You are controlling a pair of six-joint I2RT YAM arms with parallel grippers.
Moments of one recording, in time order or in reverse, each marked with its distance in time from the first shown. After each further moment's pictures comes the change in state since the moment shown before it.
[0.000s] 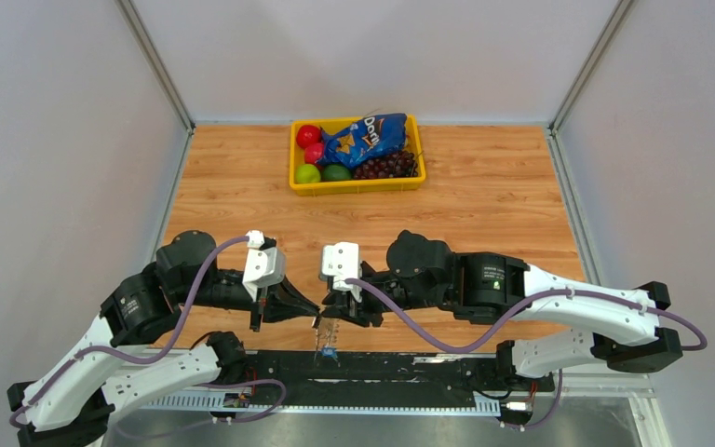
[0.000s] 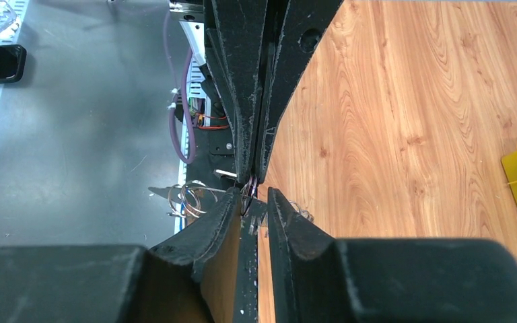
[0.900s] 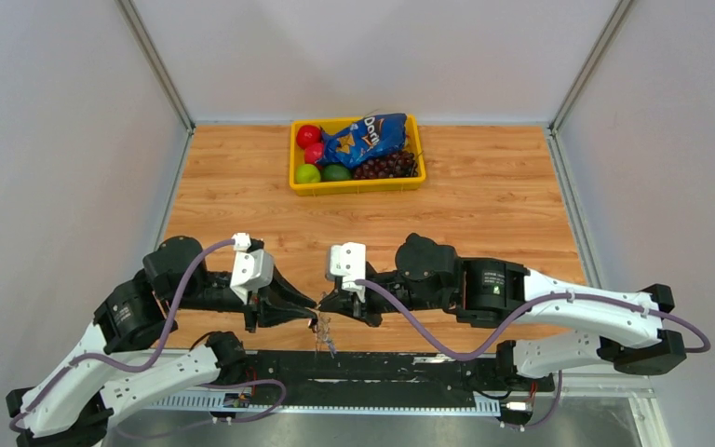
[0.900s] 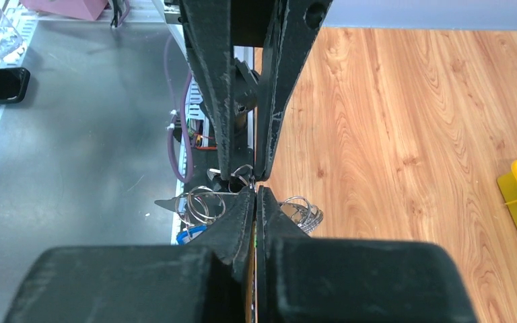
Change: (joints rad) left arm 0.001 -0.041 -0.017 0.039 -0.006 -0.010; right arm -0.008 -0.041 -0.095 0.136 -0.013 0.001
